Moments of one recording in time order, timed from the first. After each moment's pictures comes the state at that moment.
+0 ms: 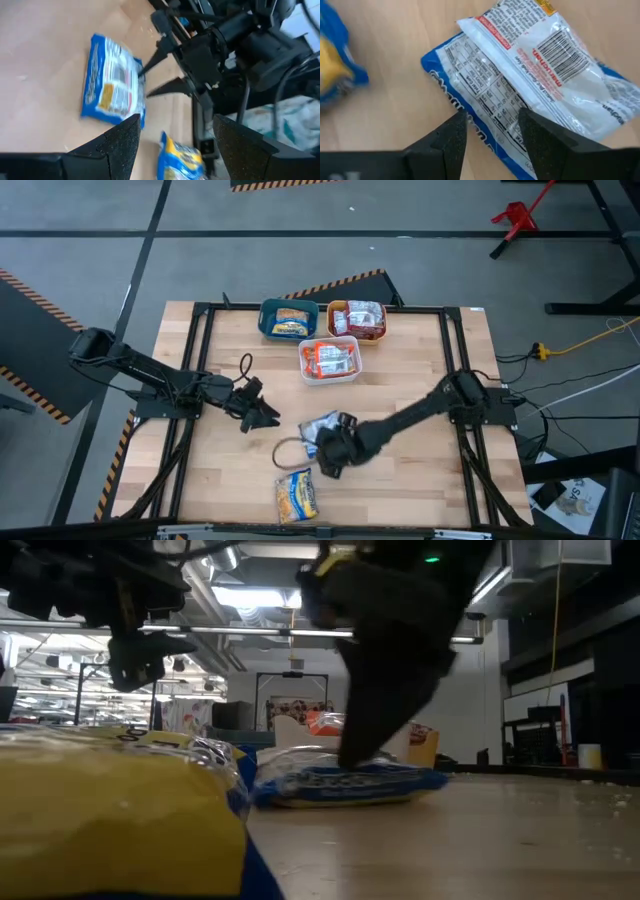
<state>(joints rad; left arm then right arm) -0.23 1.00 0.28 0.44 0.03 -0.95 0.41 2.11 1.51 -0.64 0.28 0.69</state>
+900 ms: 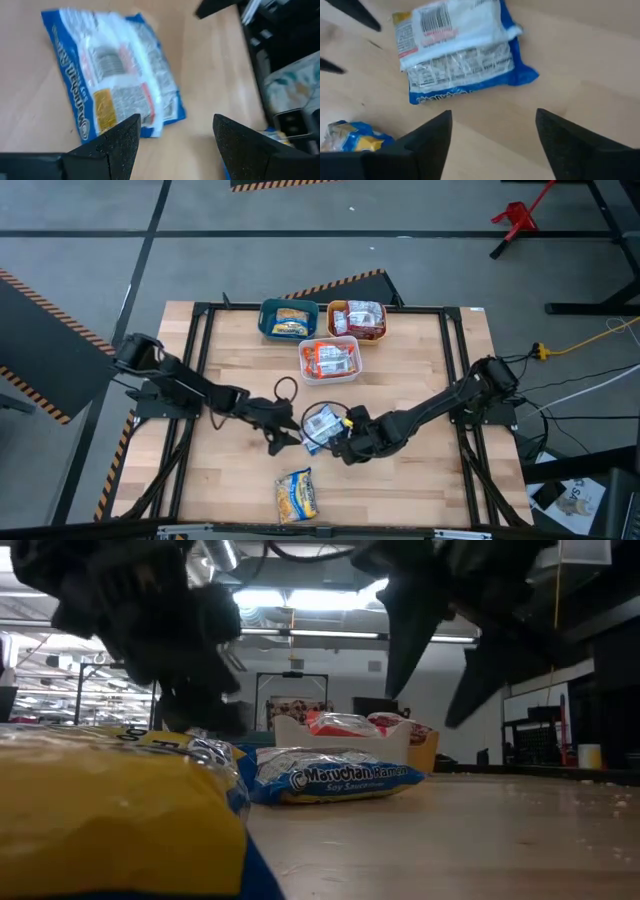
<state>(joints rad) -0.27 1.54 0.52 0.48 0.00 -0.64 0.43 1.86 1.33 -0.71 0.29 1.60</state>
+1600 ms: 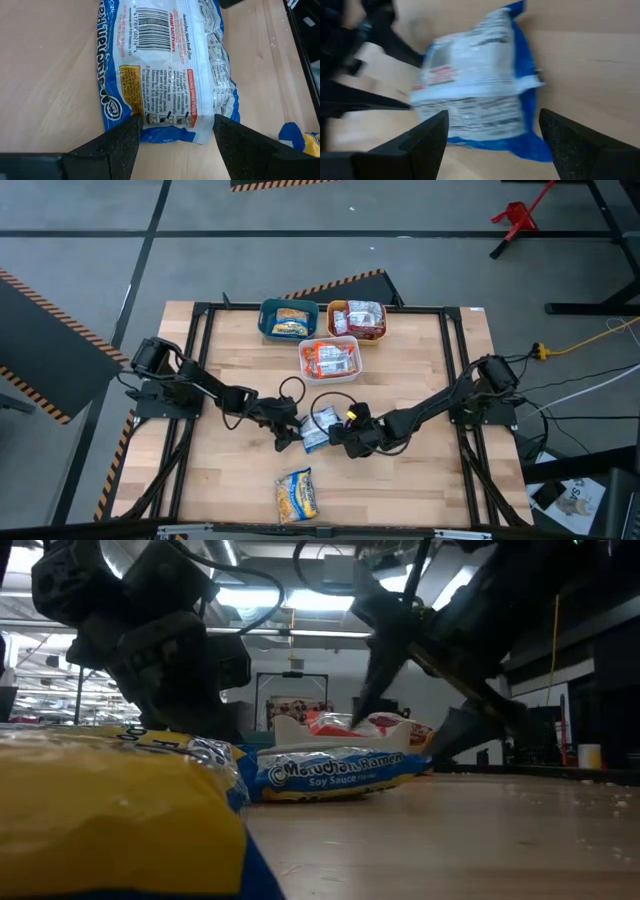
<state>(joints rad) -0.21 1.71 0.53 0.50 0.01 -0.64 0.40 1.85 1.05 -0.22 0.42 1.71</state>
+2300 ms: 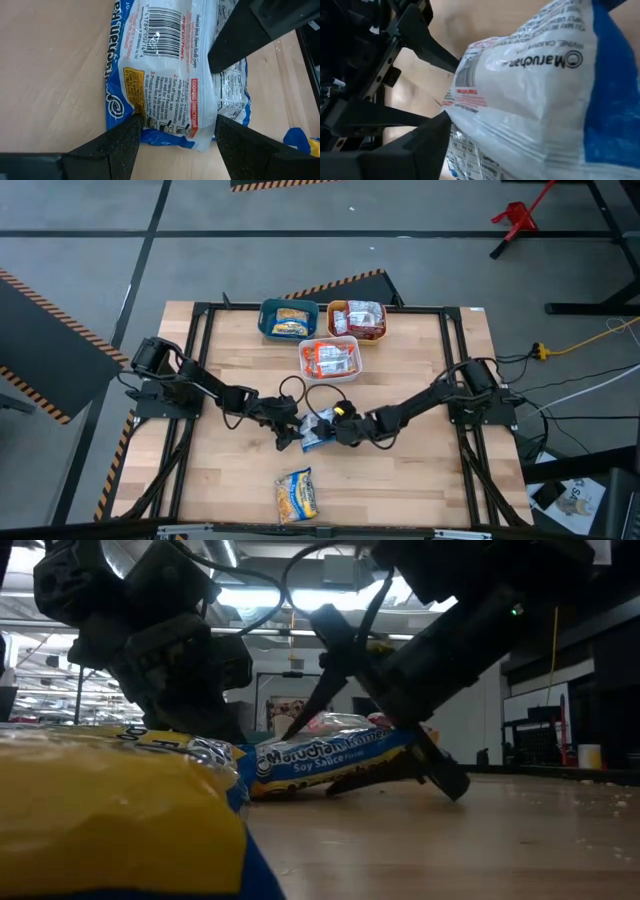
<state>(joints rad) -0.21 1.71 0.52 0.49 -0.01 -0.65 0.31 2.00 0.97 0.33 0.33 1.61</state>
